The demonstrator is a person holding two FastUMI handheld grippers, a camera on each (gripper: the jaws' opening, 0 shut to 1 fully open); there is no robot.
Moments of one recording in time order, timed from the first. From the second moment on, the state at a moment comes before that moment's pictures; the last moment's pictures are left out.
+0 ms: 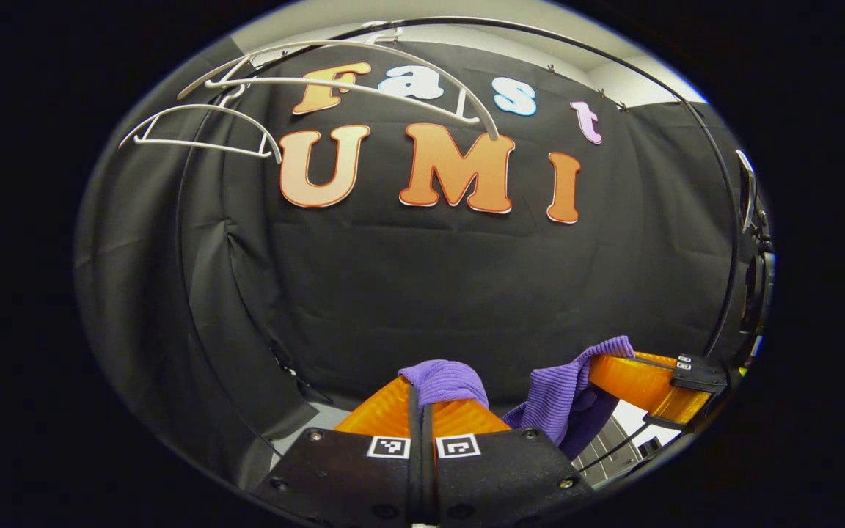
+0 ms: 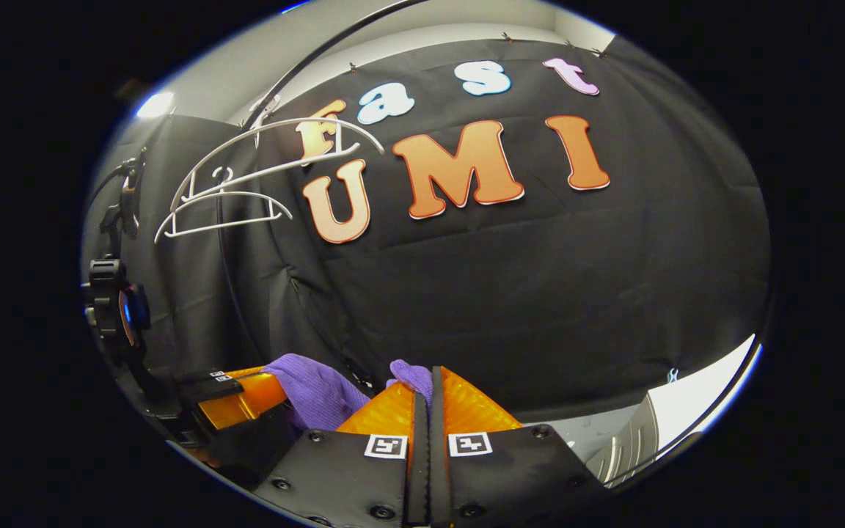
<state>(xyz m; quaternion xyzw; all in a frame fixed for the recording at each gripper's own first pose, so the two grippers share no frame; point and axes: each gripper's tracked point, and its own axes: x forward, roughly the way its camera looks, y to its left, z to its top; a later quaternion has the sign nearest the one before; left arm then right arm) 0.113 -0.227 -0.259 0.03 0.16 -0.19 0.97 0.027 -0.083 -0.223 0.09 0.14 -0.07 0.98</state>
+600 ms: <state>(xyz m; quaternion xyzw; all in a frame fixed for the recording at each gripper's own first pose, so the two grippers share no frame) 0.114 -0.220 -0.404 0.04 0.28 -0.16 0.95 0.036 -0.124 -0.345 0.11 0.22 -0.12 0.96</state>
